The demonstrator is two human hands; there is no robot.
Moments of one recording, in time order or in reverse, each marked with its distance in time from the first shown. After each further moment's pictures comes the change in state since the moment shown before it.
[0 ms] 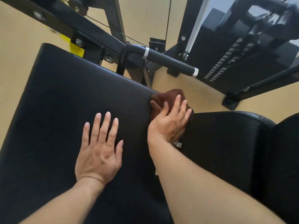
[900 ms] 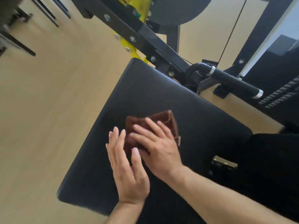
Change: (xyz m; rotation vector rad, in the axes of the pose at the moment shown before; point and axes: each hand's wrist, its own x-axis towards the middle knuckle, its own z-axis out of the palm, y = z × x) left_hand -0.057 -0.015 -0.048 -0.826 0.565 -0.657; right_hand -0.120 -0.029 -0.004 0.001 -0.589 -1.378
